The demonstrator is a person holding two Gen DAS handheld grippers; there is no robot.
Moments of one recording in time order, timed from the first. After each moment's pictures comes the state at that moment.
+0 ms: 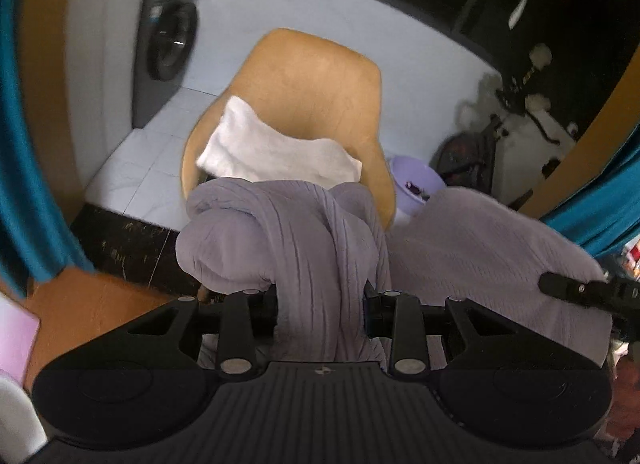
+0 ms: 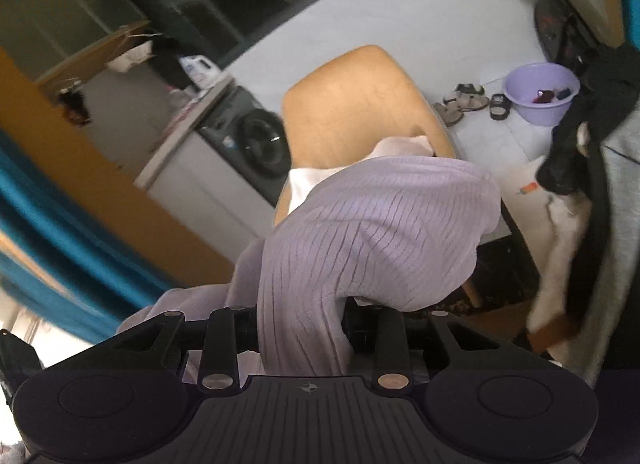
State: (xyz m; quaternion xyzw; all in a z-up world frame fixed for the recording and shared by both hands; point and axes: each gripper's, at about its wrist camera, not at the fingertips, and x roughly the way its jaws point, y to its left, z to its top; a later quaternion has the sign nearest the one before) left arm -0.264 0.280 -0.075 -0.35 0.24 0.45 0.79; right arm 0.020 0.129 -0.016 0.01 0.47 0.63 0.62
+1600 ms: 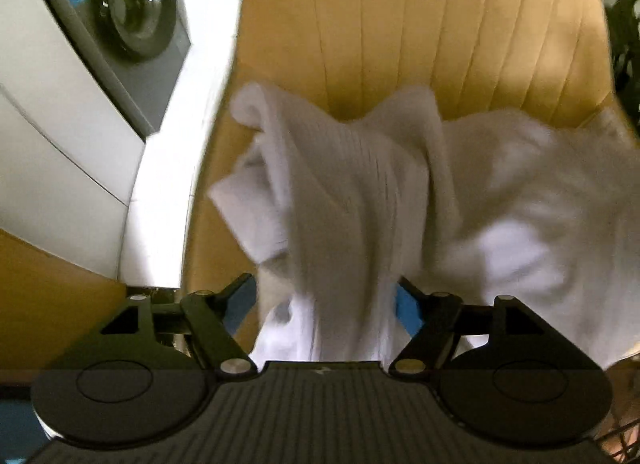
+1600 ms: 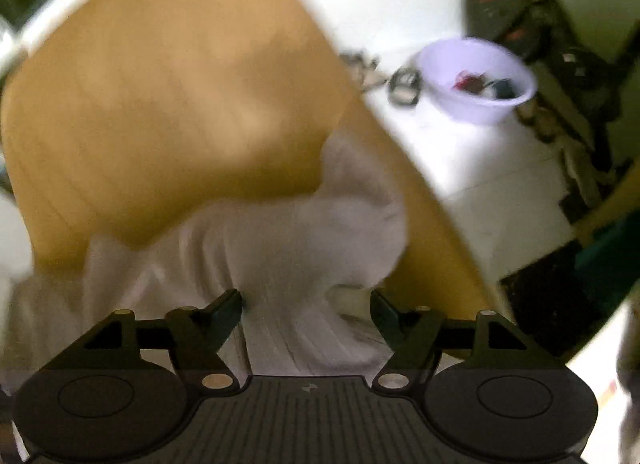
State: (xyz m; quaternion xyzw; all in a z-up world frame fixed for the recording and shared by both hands) left arm -0.145 0.800 -0.295 -0.29 0.47 0.47 0.69; right arm 0.183 0.763 -0.297 -0.10 0.51 0.43 0.74
